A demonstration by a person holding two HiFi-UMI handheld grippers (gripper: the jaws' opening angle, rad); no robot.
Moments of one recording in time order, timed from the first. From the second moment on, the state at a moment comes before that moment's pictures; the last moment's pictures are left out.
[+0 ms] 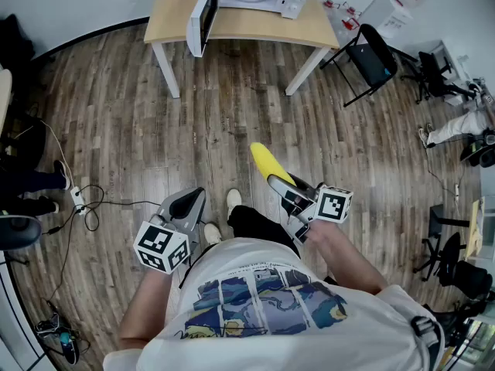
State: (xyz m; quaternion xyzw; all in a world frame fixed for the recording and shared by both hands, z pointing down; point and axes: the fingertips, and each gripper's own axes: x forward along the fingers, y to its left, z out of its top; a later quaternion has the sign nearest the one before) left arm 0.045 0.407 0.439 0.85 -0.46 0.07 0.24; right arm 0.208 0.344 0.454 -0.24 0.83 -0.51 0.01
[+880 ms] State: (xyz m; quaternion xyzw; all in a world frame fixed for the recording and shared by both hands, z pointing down) left arm 0.065 0.222 0.402 0.86 -0.45 0.09 0.22; right arm 0.200 0.156 0.472 -0.27 0.89 -0.36 -0.10
